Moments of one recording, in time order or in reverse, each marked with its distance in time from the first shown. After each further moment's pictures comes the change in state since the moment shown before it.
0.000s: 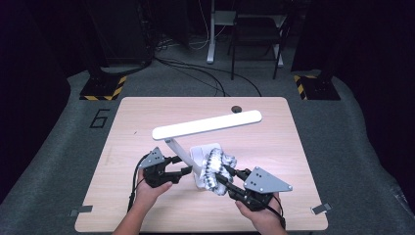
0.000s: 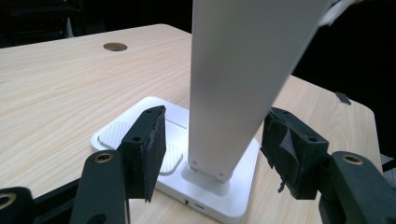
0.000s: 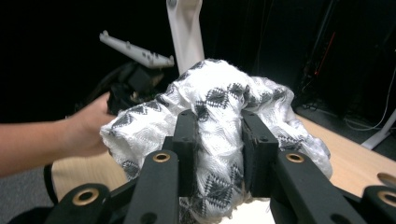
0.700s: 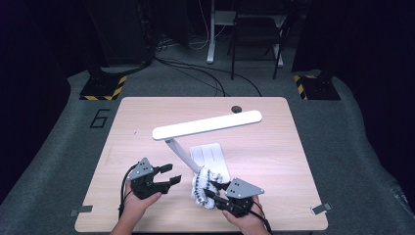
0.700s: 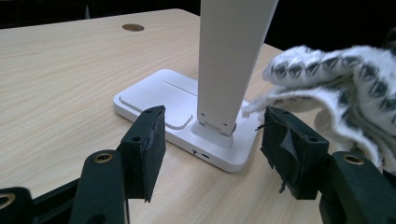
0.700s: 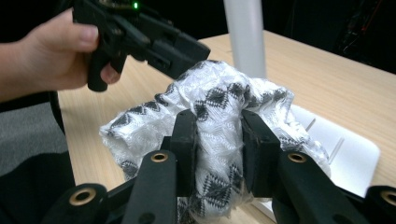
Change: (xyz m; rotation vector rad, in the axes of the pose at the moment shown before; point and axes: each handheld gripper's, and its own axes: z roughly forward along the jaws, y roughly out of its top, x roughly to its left) left arm -0.006 -0.019 -0.035 0.040 0.073 -0.001; right arm 0.010 -0.074 0.050 0.128 0.108 0.029
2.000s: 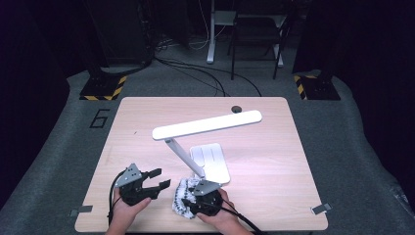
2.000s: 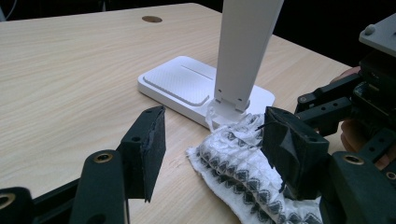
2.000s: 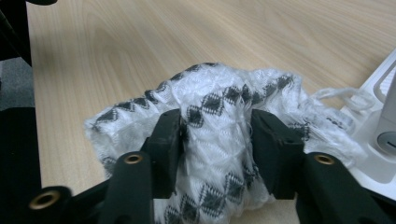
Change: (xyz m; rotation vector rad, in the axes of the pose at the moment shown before) left arm 0.005 -0.015 -0.027 0.002 0.039 -0.014; right arm 0.020 -0.028 0.090 0.262 0.077 0.012
